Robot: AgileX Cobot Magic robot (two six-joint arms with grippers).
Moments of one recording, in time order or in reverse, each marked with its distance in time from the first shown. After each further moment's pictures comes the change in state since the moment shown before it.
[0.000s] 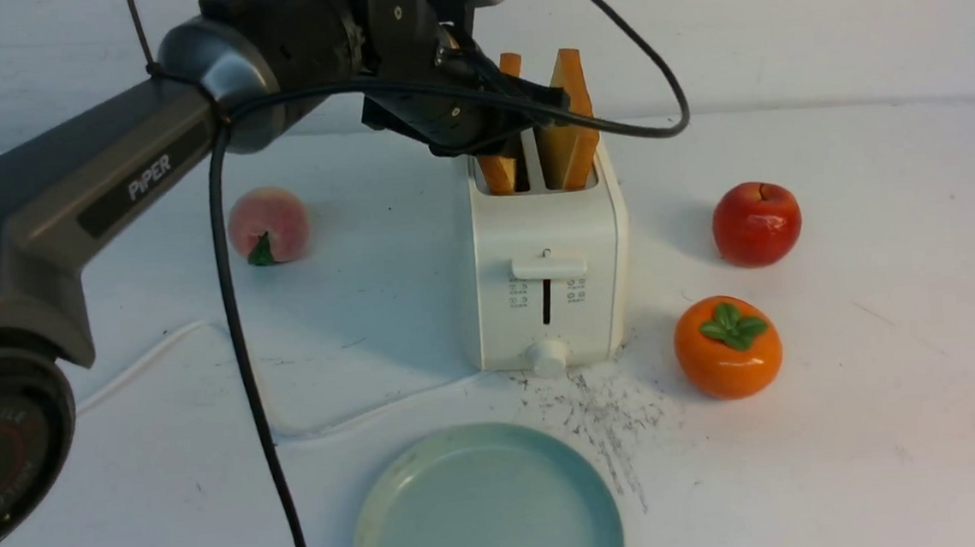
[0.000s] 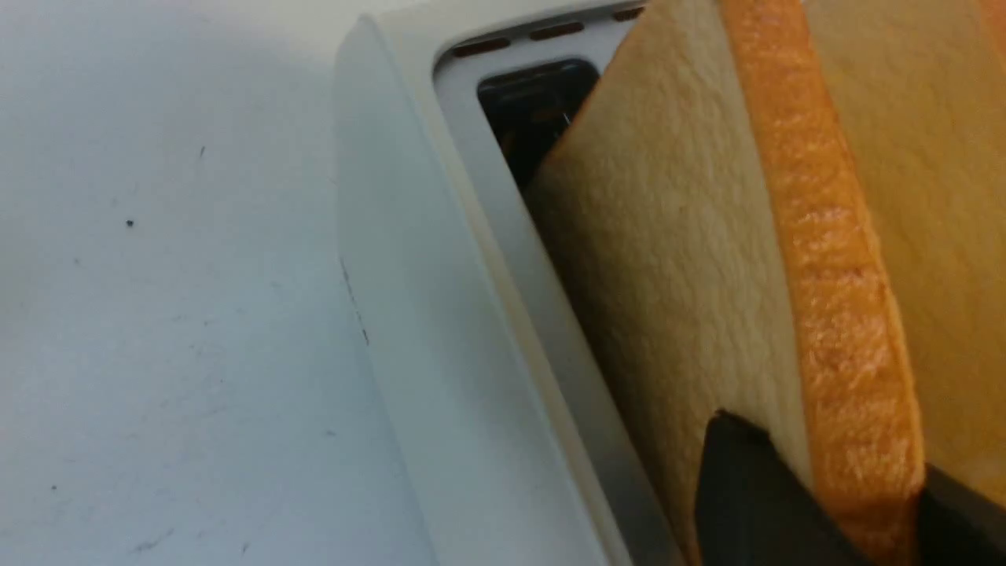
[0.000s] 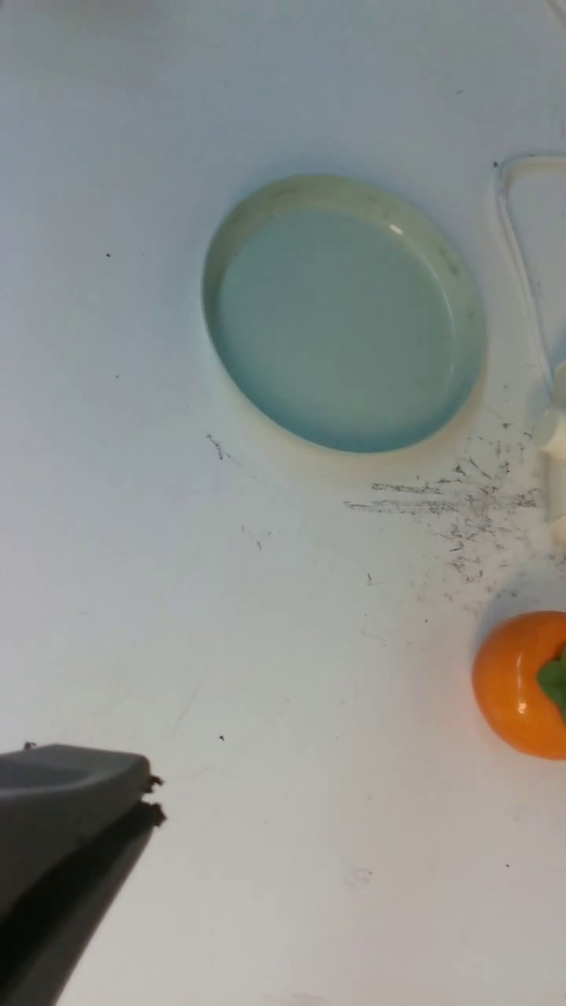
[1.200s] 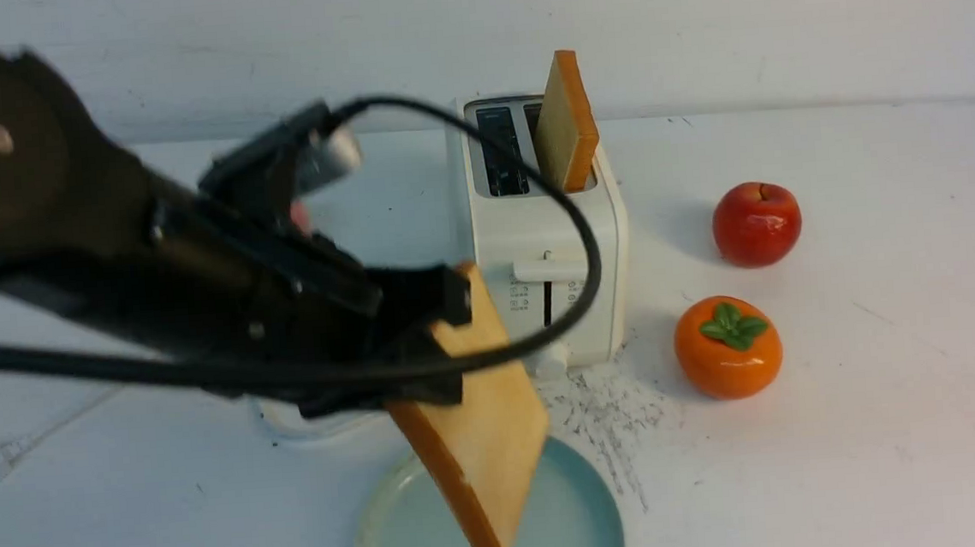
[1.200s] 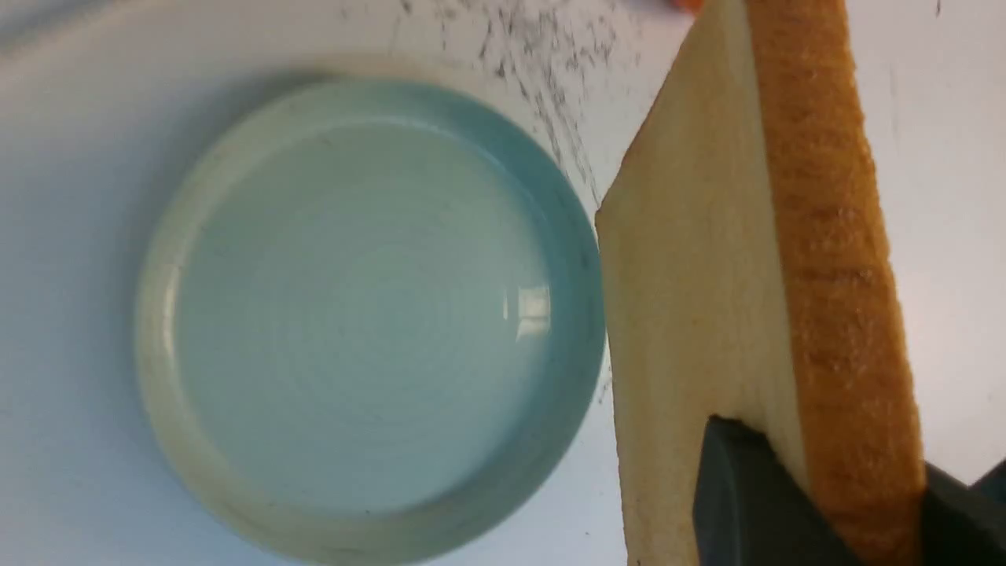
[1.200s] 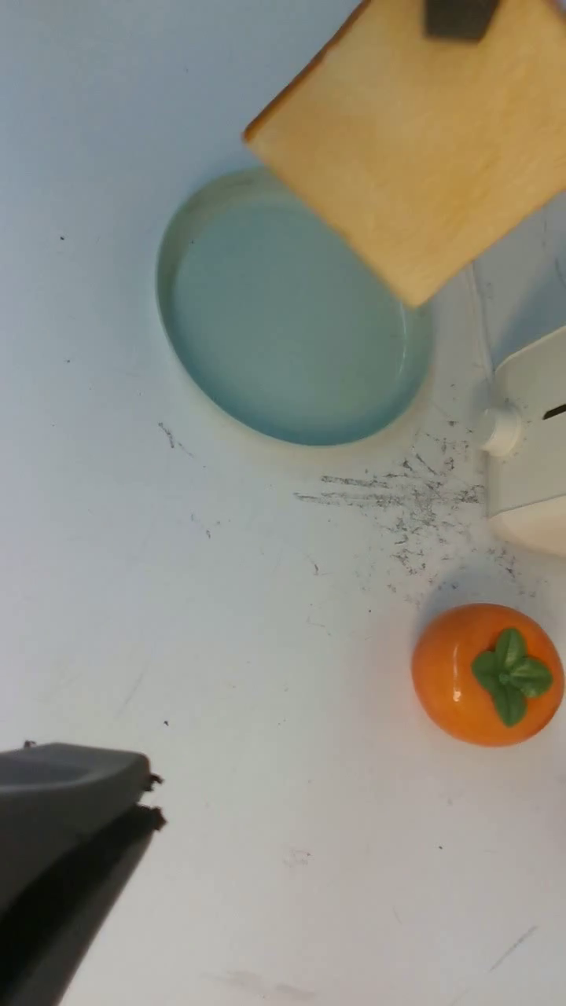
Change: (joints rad) right arm 0.000 0.000 0.000 -0.001 -0.061 -0.029; left arm 0.000 -0.748 1.014 -0.521 0.001 0.108
